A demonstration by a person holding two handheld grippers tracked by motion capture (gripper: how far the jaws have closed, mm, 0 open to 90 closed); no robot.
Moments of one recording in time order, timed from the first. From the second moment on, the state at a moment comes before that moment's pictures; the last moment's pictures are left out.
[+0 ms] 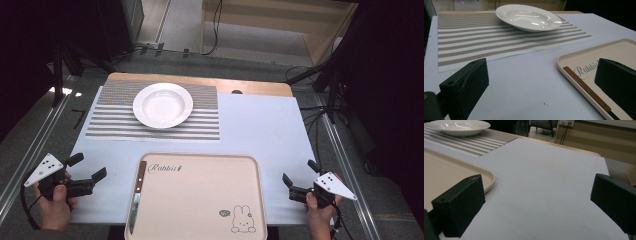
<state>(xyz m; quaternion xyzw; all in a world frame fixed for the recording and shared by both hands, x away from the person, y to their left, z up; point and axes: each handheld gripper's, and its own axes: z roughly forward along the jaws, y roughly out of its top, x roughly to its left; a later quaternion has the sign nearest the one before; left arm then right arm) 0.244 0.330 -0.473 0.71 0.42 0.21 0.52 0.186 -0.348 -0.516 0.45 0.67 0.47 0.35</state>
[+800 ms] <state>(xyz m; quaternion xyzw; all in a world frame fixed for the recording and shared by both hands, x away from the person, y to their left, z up) 0.242 0.335 -0.487 0.70 0.42 0.21 0.54 0.186 -0.348 -0.516 0.46 0.66 0.47 0.35</state>
